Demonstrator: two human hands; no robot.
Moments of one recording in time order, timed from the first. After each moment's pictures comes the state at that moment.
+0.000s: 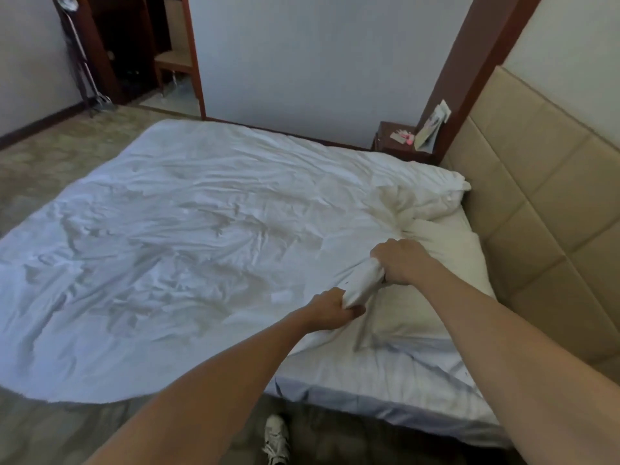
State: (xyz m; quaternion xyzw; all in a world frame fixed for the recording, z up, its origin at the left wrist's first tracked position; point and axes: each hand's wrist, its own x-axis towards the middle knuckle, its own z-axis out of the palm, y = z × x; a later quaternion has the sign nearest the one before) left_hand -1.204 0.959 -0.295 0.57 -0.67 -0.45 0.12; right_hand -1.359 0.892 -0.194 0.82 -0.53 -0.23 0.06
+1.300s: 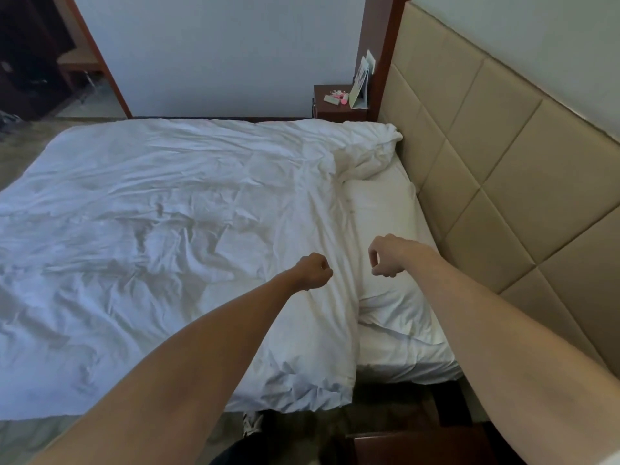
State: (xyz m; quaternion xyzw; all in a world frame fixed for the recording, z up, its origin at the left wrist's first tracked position) left_hand -1.418 0.917 -0.293 0.58 -0.68 -0.45 0.03; right_hand -1.612 0.918 -0.233 0.69 -0.67 -0.18 -0.22
